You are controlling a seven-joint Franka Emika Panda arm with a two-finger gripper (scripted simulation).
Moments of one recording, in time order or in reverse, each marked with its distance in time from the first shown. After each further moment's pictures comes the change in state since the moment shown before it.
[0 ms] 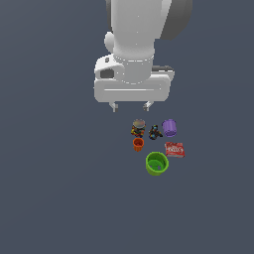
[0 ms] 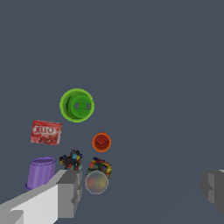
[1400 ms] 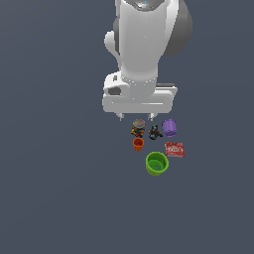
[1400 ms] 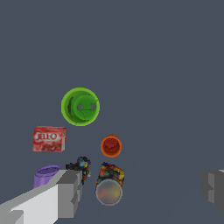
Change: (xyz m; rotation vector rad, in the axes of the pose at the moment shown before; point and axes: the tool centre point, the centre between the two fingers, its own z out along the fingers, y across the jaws) arm 0.003 -0.019 0.041 0.027 -0.021 0.073
